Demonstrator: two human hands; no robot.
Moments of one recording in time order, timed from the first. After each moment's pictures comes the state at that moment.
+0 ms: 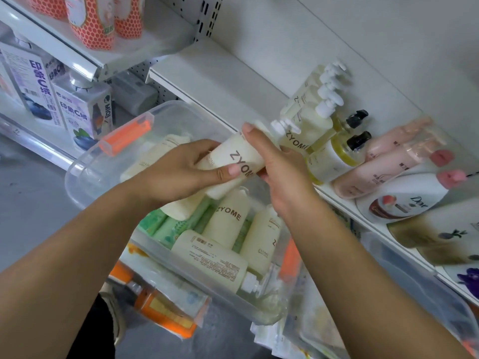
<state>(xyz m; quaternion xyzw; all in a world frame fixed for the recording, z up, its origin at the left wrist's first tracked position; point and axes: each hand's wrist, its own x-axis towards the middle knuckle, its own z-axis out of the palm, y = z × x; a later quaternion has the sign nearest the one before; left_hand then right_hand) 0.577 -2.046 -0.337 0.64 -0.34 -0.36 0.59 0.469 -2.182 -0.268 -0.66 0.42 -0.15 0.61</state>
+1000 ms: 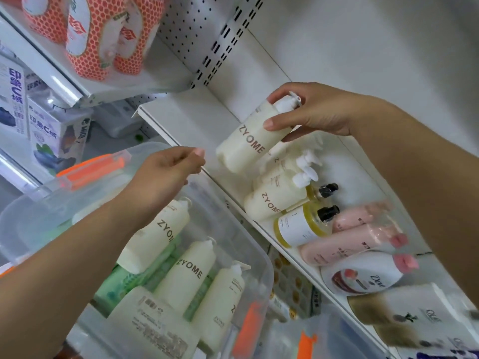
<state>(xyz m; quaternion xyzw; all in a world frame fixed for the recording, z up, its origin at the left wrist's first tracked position) 0.611 -2.093 -0.327 0.60 -0.14 -0.28 0.74 0.601 -2.306 -0.107 -0.93 0.22 0.15 0.24</state>
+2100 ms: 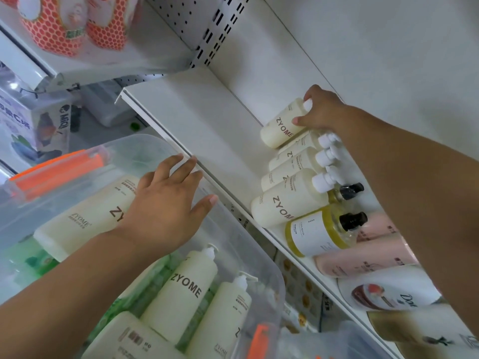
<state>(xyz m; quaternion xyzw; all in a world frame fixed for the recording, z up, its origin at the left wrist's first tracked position) 0.600 -2.130 -0.366 0.88 -0.34 -0.09 0.33 0.662 -2.457 -0.193 -0.94 0.31 0.07 -0.09</state>
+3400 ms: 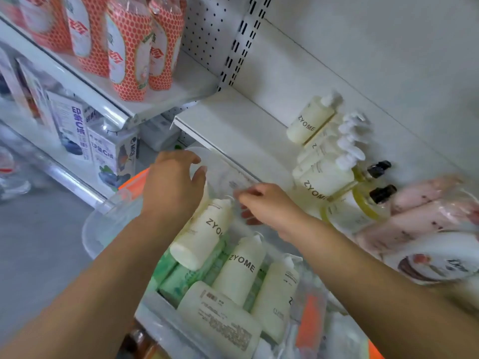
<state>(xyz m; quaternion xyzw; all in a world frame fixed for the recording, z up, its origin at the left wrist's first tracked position) 0.626 -2.067 -0.357 0.87 -0.19 0.05 0.45 0.527 -2.210 -0.297 -0.83 0.38 0.08 0.39</state>
